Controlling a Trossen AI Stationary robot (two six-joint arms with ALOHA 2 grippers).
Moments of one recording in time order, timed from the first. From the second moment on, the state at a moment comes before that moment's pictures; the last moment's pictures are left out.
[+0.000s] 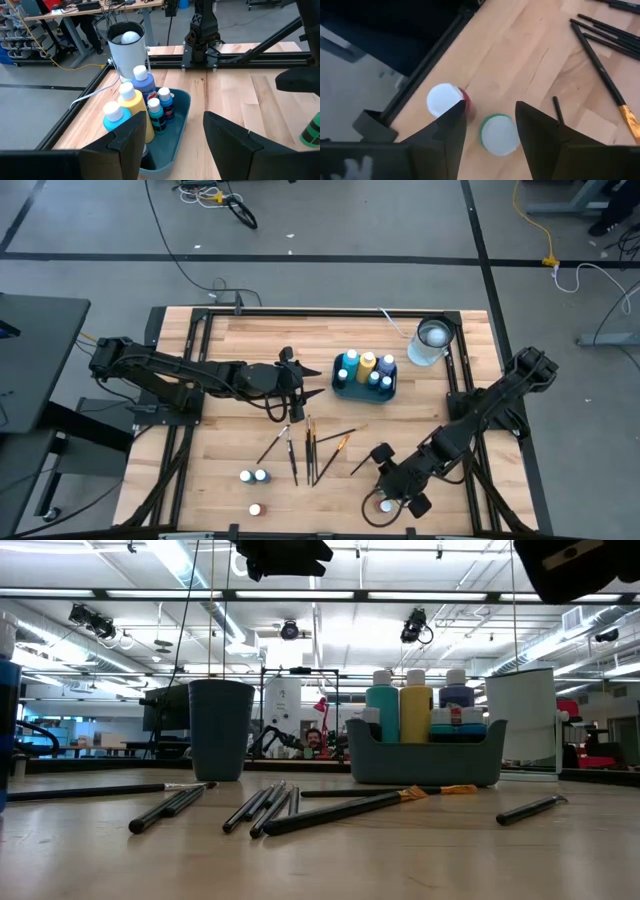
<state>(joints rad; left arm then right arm) -0.15 1.37 1.02 0.01 -0.41 0.00 0.69 1.53 0.97 -0.34 0.03 0.11</state>
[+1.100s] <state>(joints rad) -0.15 1.37 1.02 0.01 -0.41 0.00 0.70 1.61 0.97 -0.34 0.06 0.07</state>
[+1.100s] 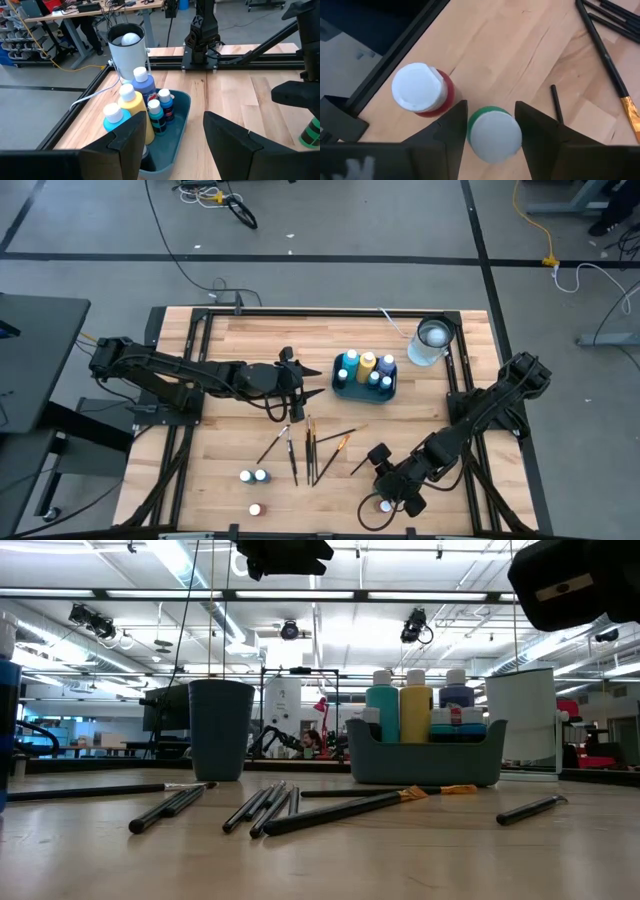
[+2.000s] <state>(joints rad) -0.16 1.34 1.02 0.13 -0.41 0.02 0.55 1.44 1.03 -0.43 0.62 -0.19</state>
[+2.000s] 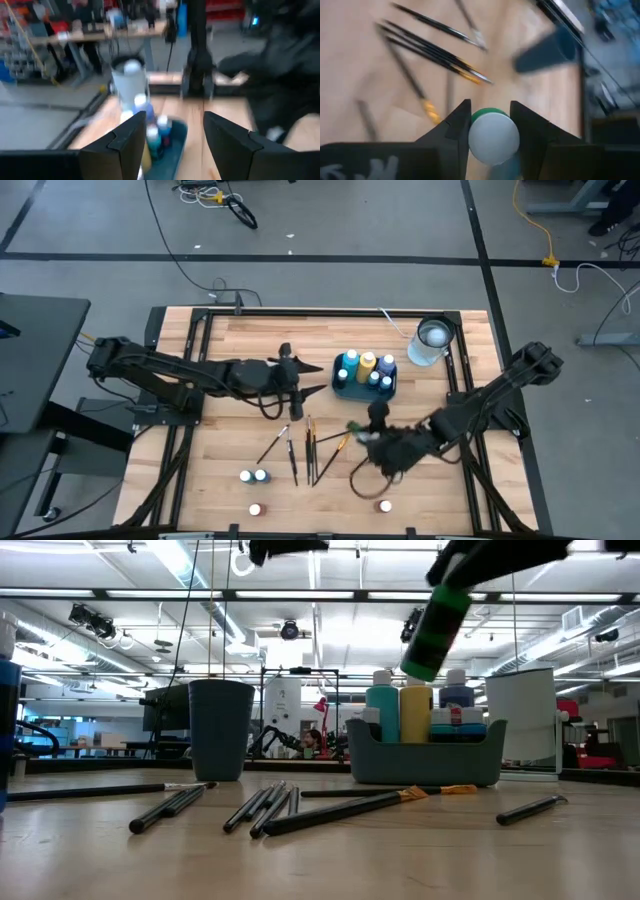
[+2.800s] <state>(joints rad) -0.16 1.29 1.02 0.05 -0.50 0.11 0.12 1.39 0.79 -0.52 0.37 0.06</state>
